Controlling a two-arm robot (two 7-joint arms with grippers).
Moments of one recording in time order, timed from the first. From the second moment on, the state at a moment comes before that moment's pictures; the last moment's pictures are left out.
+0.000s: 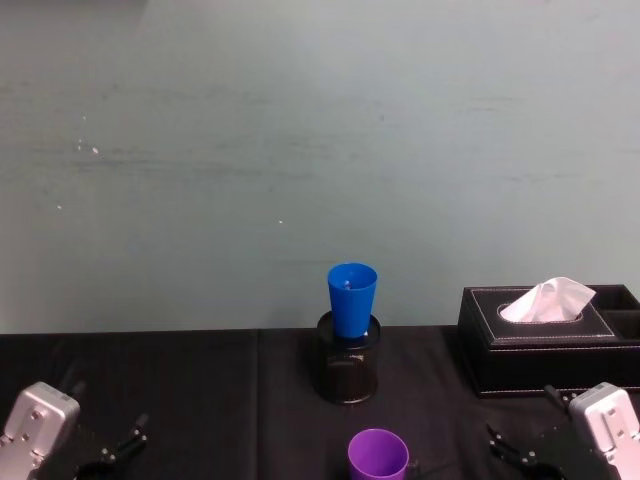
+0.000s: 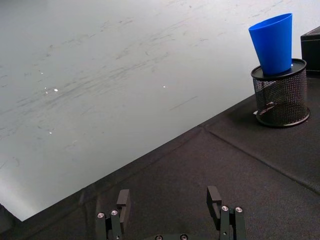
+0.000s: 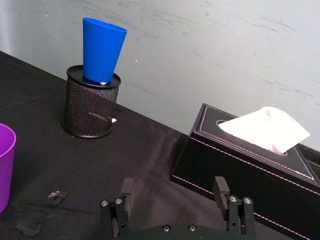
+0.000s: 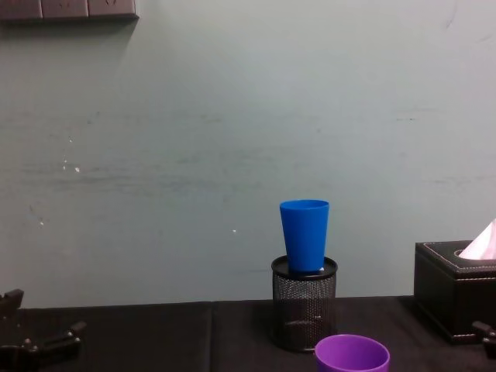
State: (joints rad) left arm -0.20 0.60 0.45 -1.41 -0.25 -0.12 0.03; right arm 0.20 0.60 -0.45 -1.41 0.25 -0.12 -0.03
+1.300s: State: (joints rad) left arm -0.20 0.60 0.45 -1.41 -0.25 -0.12 0.03; right arm 0.20 0.60 -0.44 -1.42 0.25 -0.12 -0.02
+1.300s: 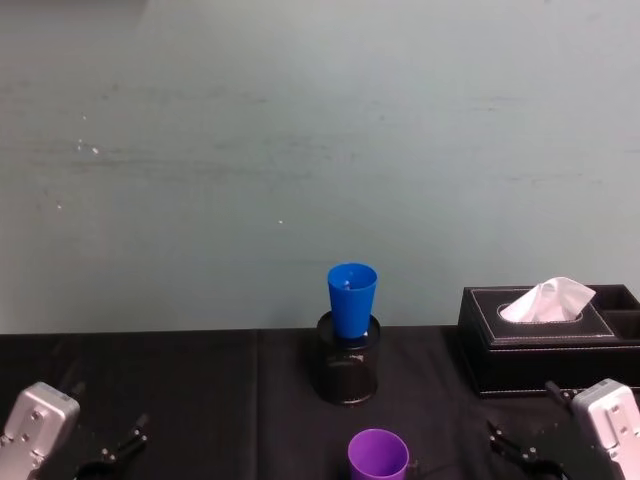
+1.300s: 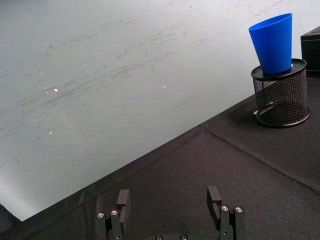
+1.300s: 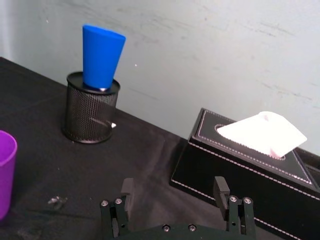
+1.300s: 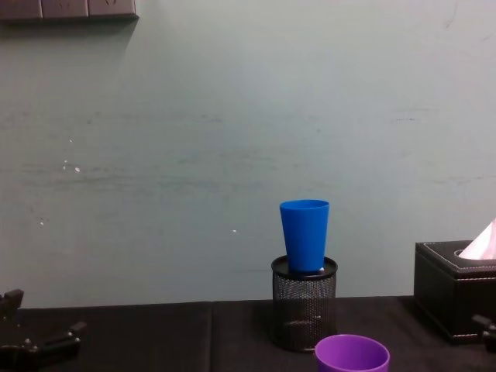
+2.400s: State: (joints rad) left arm -0.20 0.60 0.45 -1.41 -0.25 -0.12 0.03; right arm 0.11 0.63 -0.44 -1.49 0.46 -0.18 0.50
